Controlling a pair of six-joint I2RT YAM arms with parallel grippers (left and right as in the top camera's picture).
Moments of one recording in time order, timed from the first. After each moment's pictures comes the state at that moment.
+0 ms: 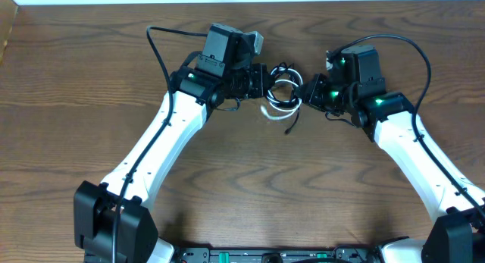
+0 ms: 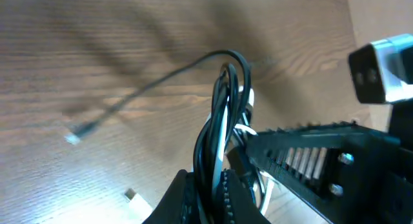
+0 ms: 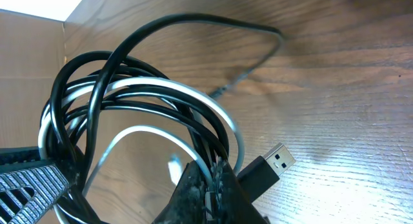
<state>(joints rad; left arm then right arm) -0.42 1.66 1.41 -0.60 0.44 -0.46 0.28 1.54 1.11 -0.40 -0.46 0.72</state>
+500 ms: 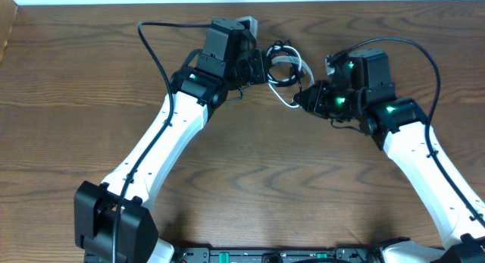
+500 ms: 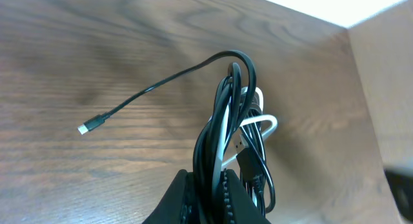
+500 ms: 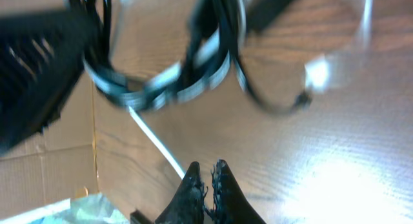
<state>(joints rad) -0.43 1.66 1.41 -0.45 0.28 -0.56 0.29 1.44 1.11 -0.51 -0.56 0.68</state>
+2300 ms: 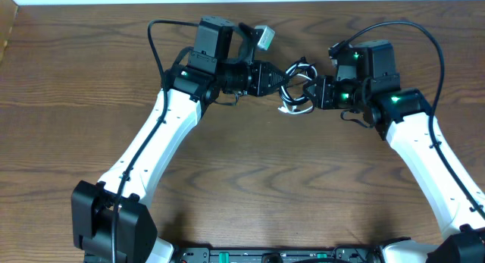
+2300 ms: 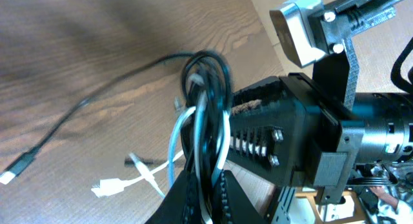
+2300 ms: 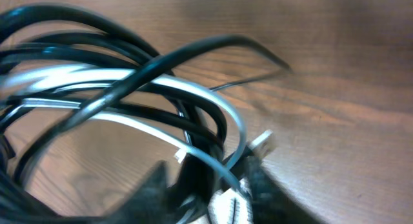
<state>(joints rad) -0.38 1.66 1.41 -0.49 0.81 -0.33 0.25 1.48 1.18 -0.56 -0.37 0.35</state>
